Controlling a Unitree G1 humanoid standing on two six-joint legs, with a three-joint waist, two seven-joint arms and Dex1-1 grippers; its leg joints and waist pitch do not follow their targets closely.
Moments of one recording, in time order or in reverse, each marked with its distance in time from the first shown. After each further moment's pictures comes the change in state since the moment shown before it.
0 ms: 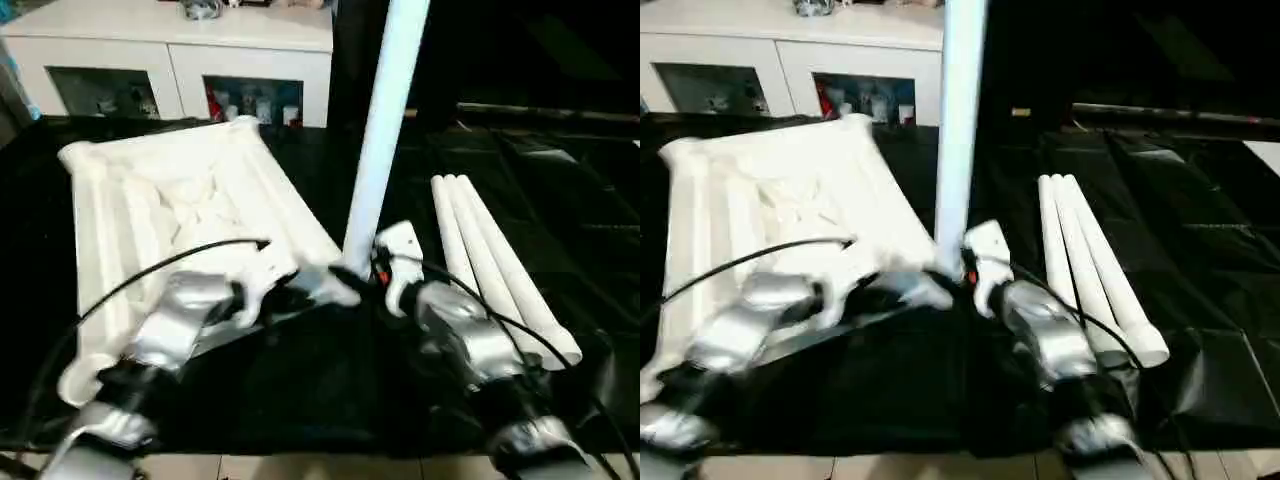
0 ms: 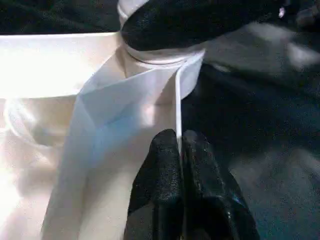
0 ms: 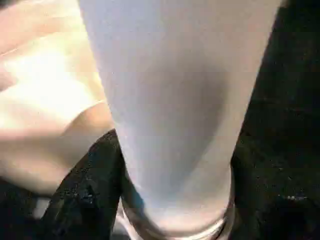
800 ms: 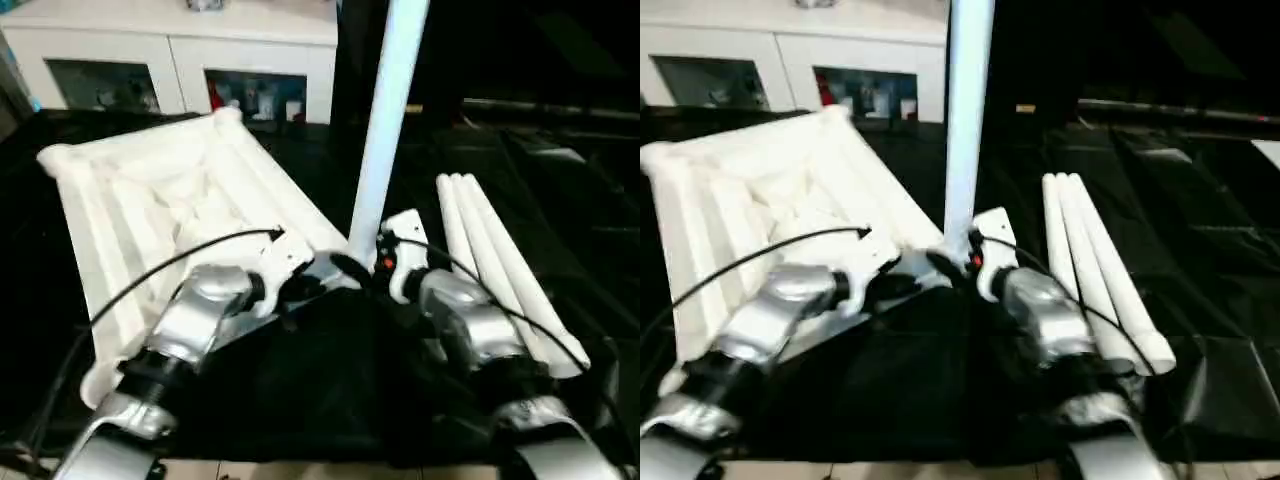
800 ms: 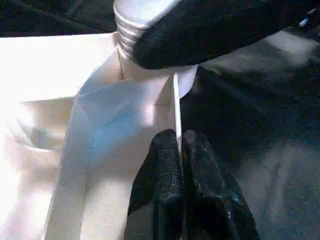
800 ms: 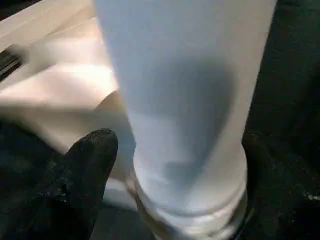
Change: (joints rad) left arm 0.033 0.082 -0.008 -0.073 -0.038 -0.024 -0.125; right arm 0.031 -0.144 0.046 -0.072 0.051 0.023 0.355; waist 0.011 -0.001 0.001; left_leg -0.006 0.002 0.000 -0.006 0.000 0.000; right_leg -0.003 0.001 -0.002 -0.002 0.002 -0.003
